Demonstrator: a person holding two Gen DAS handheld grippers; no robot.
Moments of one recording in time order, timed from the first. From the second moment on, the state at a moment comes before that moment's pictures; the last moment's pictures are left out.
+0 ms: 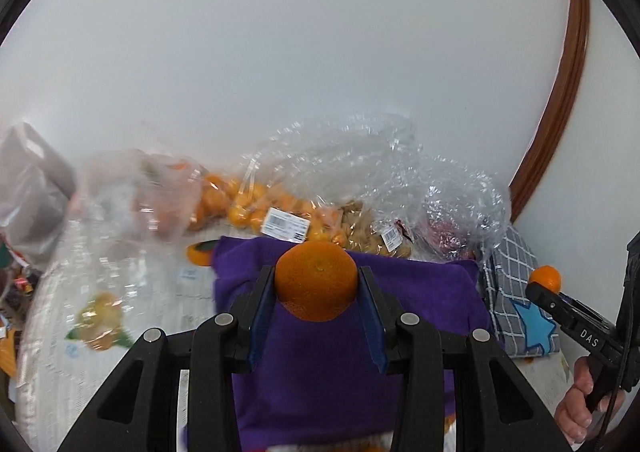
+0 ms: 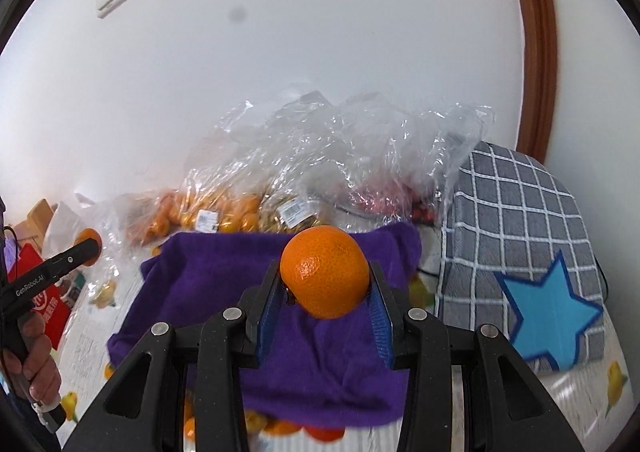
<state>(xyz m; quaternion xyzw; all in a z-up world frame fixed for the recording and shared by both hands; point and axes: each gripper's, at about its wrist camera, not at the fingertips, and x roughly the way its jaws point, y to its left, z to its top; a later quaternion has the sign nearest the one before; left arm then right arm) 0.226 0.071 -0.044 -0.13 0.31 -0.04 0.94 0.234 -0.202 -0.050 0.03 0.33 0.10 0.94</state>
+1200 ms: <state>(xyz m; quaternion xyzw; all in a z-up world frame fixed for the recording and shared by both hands) 0.304 0.054 -0.144 -0.13 0.44 -0.02 0.89 0.293 -0.184 -0.156 0.00 0.40 0.10 0.91</state>
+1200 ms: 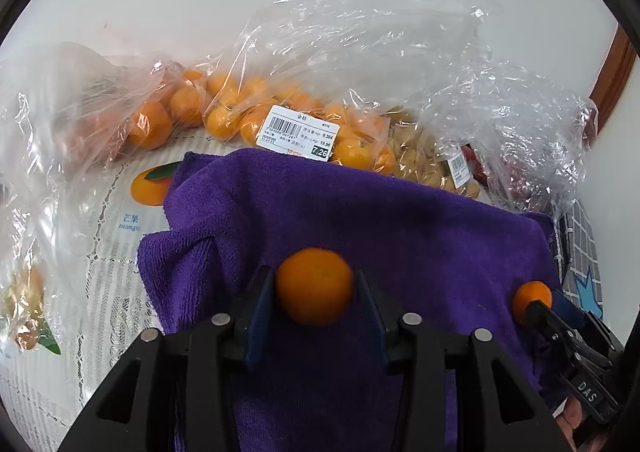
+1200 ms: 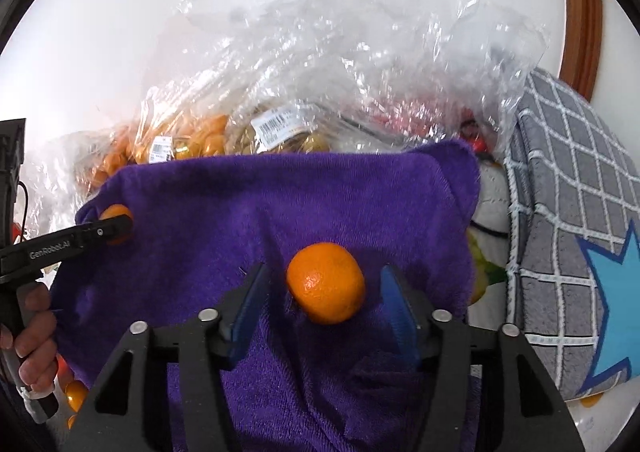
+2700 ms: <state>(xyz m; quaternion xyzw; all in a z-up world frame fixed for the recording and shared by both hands) 0.108 0.092 -0.131 -0.13 0.39 -0.04 0.91 0.084 -0.146 -0.140 0.01 0.40 0.15 0.91</state>
